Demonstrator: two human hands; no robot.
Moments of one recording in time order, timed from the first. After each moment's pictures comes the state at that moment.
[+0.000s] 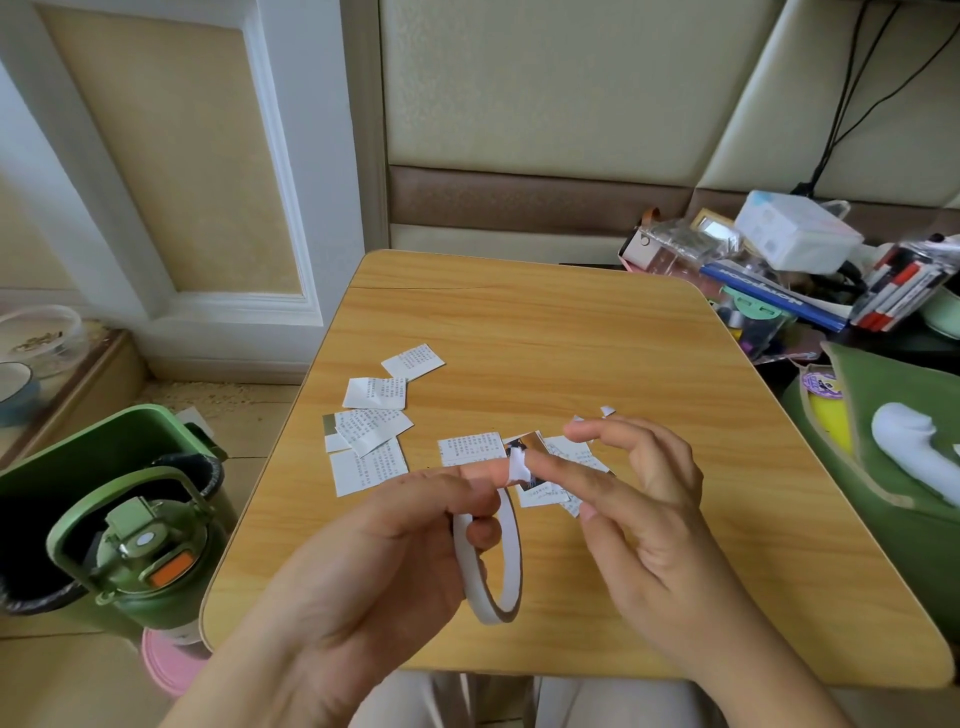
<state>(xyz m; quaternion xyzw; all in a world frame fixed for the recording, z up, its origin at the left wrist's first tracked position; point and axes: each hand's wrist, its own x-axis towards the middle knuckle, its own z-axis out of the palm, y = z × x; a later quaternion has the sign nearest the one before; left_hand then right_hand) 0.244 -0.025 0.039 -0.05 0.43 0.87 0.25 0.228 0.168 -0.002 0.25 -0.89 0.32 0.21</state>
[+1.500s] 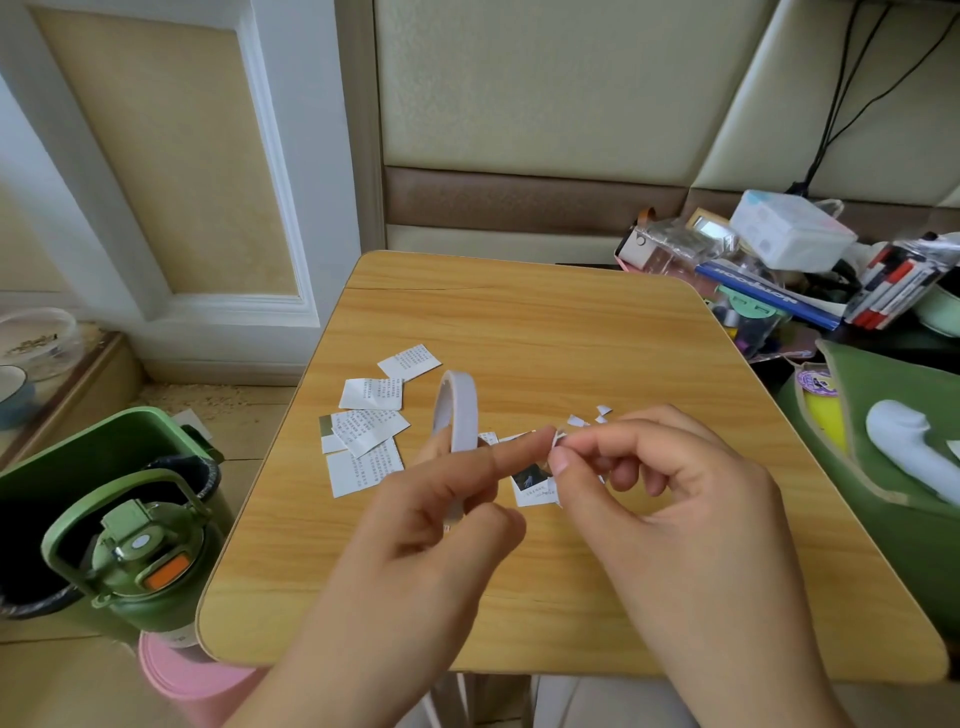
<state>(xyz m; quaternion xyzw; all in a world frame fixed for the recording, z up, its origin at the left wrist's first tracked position) 0.257 -0.010 0.051 0.12 0.71 0.69 -0.01 0.251 0.130 0.058 0.10 -0.85 0.46 0.25</state>
